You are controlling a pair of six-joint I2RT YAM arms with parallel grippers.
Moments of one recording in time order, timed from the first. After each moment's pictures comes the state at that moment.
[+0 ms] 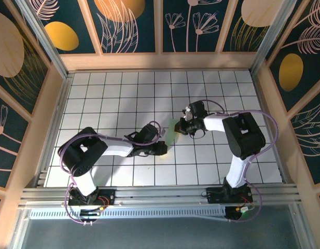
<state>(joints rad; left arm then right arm) -0.85 1.75 0.71 0.17 0.35 -0.73 0.40 1.85 0.91 -0.12 -0.58 0.59</state>
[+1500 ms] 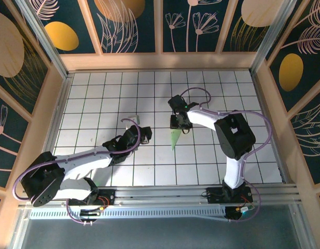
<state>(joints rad) -0.88 1.29 0.59 0.08 -0.41 -0.83 0.61 1.90 1.24 -0.57 0.09 0.56</state>
